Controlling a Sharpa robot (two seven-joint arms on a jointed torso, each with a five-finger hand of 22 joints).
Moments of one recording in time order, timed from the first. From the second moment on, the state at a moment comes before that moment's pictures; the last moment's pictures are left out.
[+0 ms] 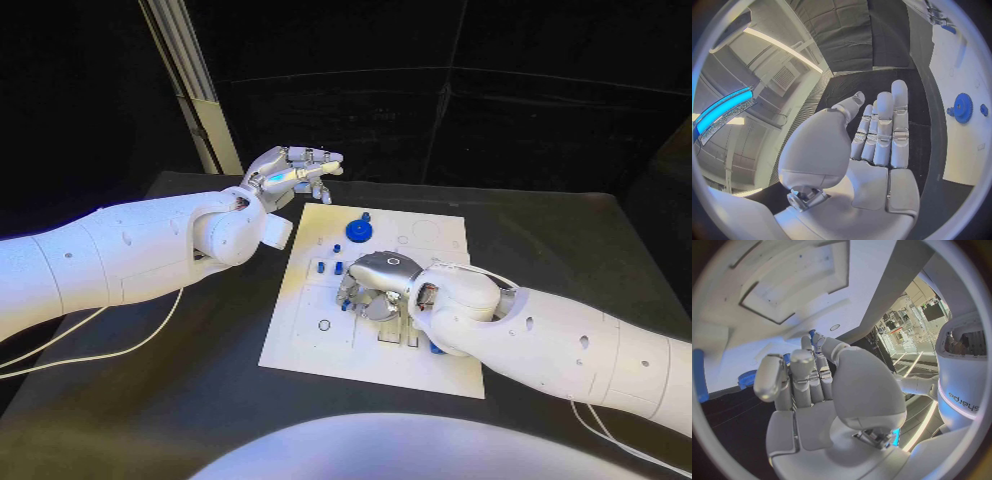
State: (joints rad) left arm 1.21 -0.77 -0.15 1.31 0.04 -0.07 0.49; left_hand 1.32 -0.07 0.36 -0.02 0.06 0.94 0.19 0.19 0.07 0.94 0.12 0.47 0.09 1.15 0.04 0.99 0.50 0.17 1.19 0.14 0.60 0.63; right arm 0.91 -0.54 0.06 1.49 -1.76 -0.16 -0.02; right_hand 1.39 -0.07 0.54 -0.09 0.07 1.14 0.14 0.08 0.08 1.24 0.07 0.12 0.08 1.47 -0.02 1.02 0.86 0.09 1.37 0.08 1.35 1.15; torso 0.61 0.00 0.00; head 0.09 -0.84
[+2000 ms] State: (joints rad) left arm 1.21 -0.76 -0.15 1.30 0.04 -0.07 0.48; left_hand 1.32 -0.07 0.36 -0.02 0.06 0.94 0.19 0.19 0.07 0.94 0.12 0.47 0.09 1.15 0.04 0.99 0.50 0.17 1.19 0.14 0.60 0.63; right arm 0.90 -0.53 0.05 1.49 -1.78 -0.16 -0.05; right_hand 1.34 -0.11 0.50 -0.07 0.08 1.09 0.16 0.07 0.07 1.20 0.08 0.08 0.07 1.47 -0.01 1.02 0.83 0.09 1.34 0.10 1.35 1.13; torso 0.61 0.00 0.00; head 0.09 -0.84
